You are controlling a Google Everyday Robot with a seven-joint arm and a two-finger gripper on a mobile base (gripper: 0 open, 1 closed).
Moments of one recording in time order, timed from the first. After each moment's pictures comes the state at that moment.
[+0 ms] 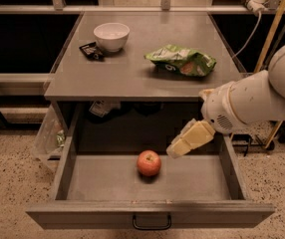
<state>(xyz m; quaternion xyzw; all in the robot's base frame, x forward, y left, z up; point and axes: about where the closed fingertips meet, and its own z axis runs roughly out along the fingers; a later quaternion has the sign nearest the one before) 0.480 -0.106 0.845 -0.48 0.81 0.14 0.32</state>
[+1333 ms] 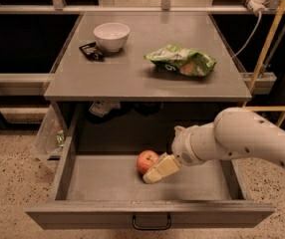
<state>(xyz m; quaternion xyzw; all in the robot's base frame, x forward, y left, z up) 0.491 -0.061 0.702 -0.46 0.82 0.17 0.31</state>
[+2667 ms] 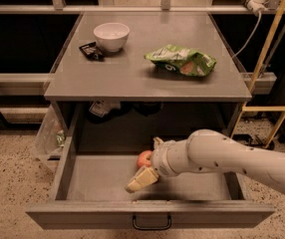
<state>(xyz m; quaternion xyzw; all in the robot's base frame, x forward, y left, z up) 0.498 0.000 0.636 -0.48 0.79 0.20 0.33</state>
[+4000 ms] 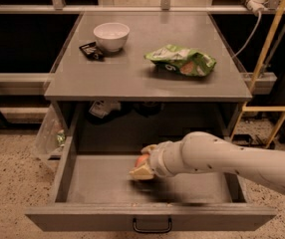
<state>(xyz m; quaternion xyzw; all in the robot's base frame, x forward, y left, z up) 0.503 0.001 0.624 -0.47 0.80 0.18 0.33</state>
